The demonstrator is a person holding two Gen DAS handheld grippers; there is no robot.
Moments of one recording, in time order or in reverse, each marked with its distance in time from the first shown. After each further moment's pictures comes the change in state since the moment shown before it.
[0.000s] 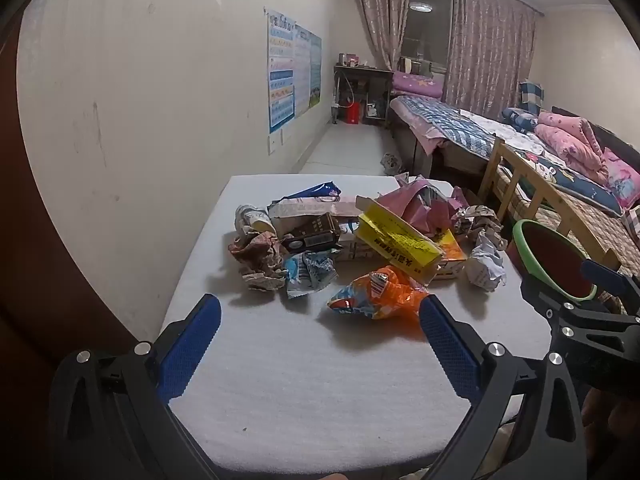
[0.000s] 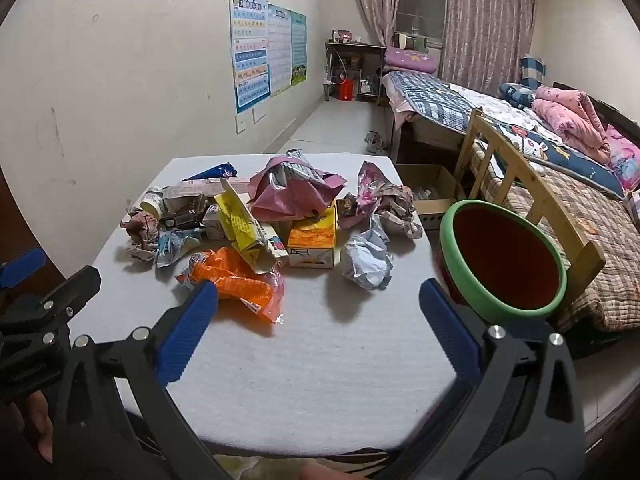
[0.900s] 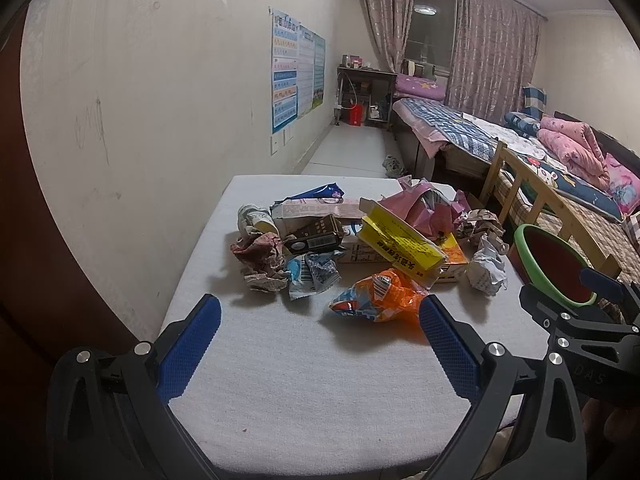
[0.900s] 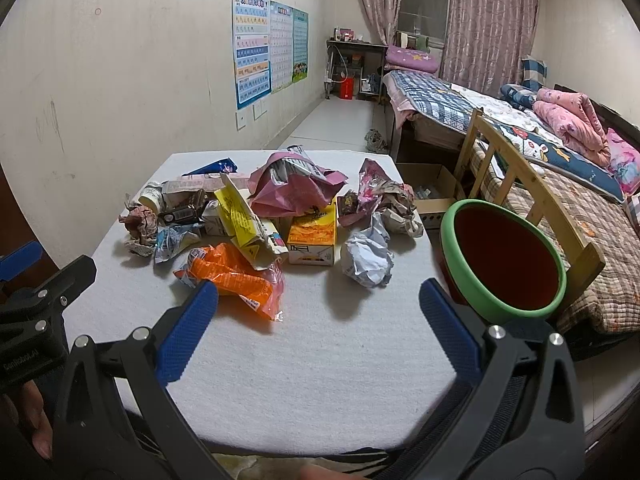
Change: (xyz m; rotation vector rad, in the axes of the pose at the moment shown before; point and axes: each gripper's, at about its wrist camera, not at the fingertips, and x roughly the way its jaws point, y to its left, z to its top) left arm 0.002 0.005 0.002 -0.018 -0.004 -0.004; right arm 0.003 -0.001 -0.001 -0.005 0.008 -0.001
